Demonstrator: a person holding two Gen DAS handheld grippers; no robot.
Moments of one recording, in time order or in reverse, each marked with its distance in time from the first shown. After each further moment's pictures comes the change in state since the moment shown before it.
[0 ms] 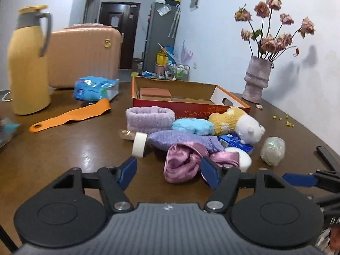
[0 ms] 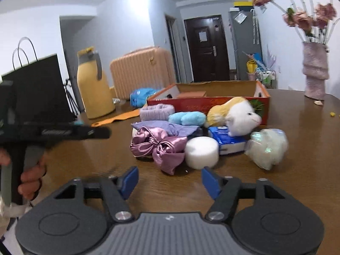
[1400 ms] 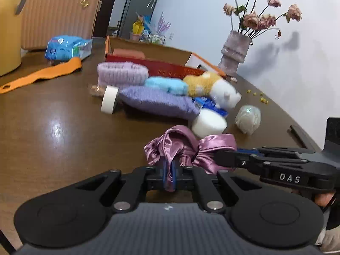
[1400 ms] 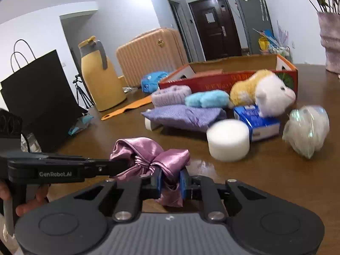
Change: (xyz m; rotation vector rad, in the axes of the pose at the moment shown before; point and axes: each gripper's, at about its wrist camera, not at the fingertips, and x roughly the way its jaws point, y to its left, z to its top) left arm 0.003 0.003 -0.031 -0.054 0.162 -0.196; right arm 0.045 0.000 0.002 0.088 0.078 0.125
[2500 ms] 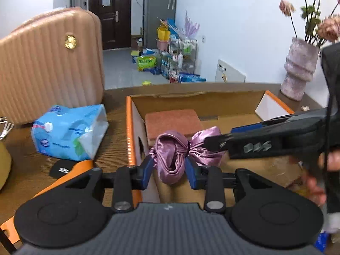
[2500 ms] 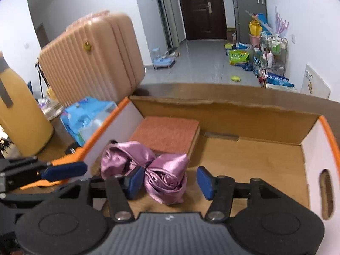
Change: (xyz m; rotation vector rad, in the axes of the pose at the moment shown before) left arm 0.177 0.064 0.219 0.112 0.003 0.257; right arm 0.244 -0.100 0.241 -0.014 0.178 -0.159
